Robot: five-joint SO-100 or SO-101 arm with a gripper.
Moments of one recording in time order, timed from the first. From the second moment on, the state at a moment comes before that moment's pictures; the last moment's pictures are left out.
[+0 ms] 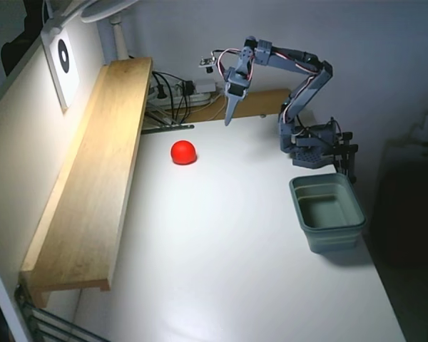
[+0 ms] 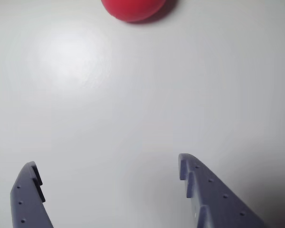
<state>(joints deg) 39.5 130.3 108.5 84.6 -90.1</state>
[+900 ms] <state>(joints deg) 39.5 134.6 125.6 70.8 -90.1</state>
